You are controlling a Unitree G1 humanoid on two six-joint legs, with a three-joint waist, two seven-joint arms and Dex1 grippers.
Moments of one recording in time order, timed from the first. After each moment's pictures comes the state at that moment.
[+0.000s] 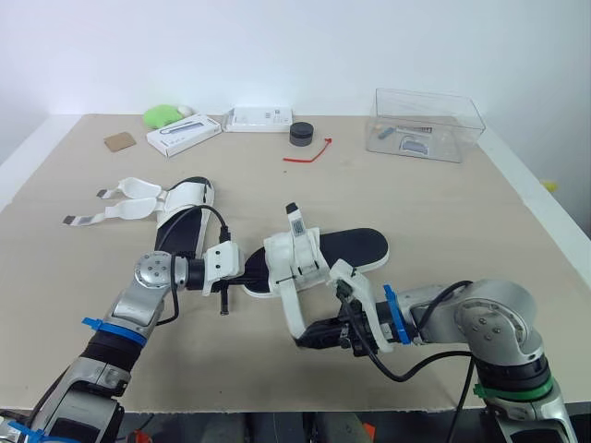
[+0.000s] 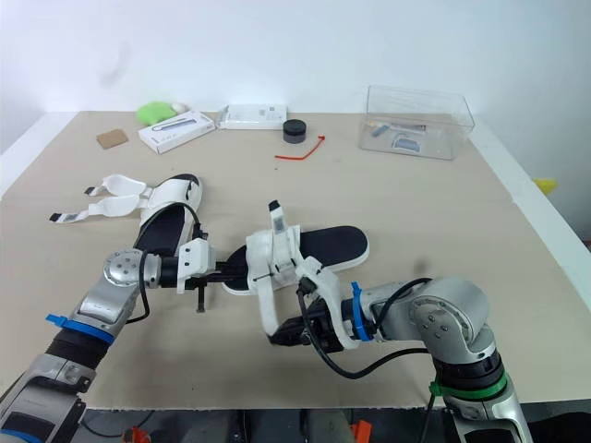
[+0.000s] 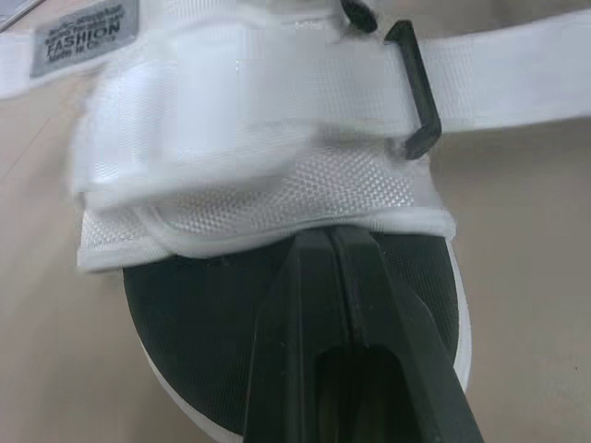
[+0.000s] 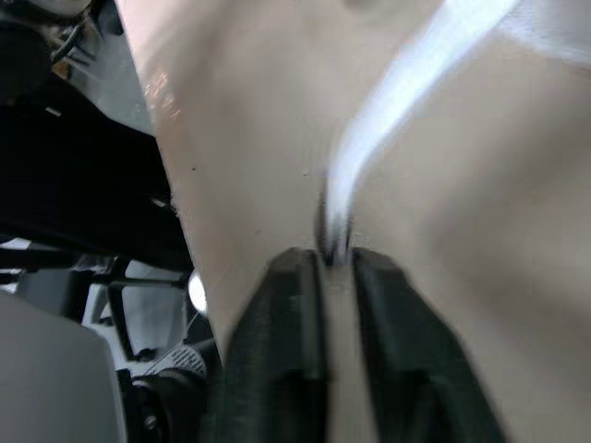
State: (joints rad) left arm -0.49 0.52 -0.22 0.31 -0.15 -0.21 -1.18; right arm -0.45 -0.52 0.08 -0.53 0.99 1.60 0.53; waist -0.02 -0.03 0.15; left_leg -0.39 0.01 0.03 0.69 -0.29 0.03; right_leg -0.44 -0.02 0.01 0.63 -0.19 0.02
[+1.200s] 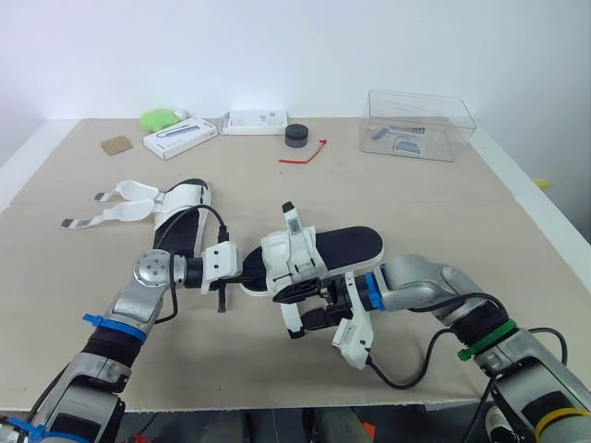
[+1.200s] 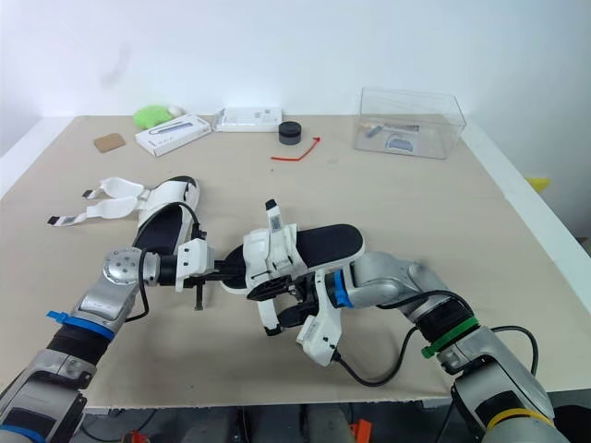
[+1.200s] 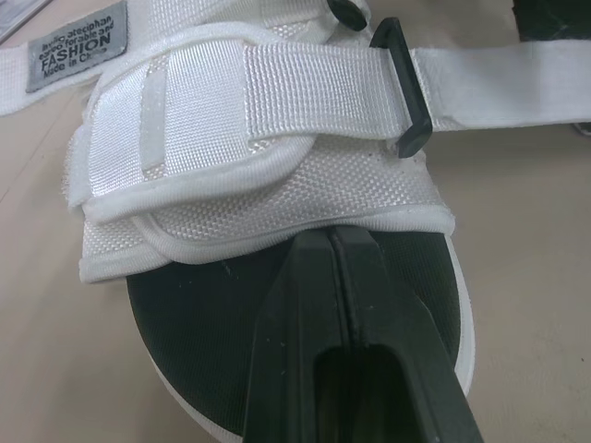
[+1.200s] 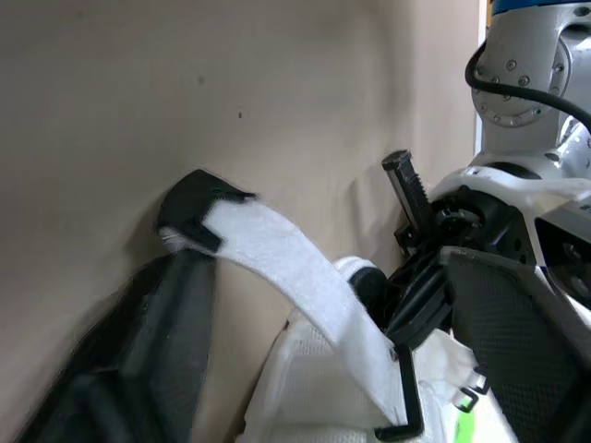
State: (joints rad) left arm -0.49 0.53 -0.22 0.33 -0.14 -0.24 -1.18; right arm -0.66 -0.66 0.55 0.20 -0.44 -1.07 0.77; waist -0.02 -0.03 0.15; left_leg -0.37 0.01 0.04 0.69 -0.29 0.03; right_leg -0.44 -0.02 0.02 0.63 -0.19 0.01
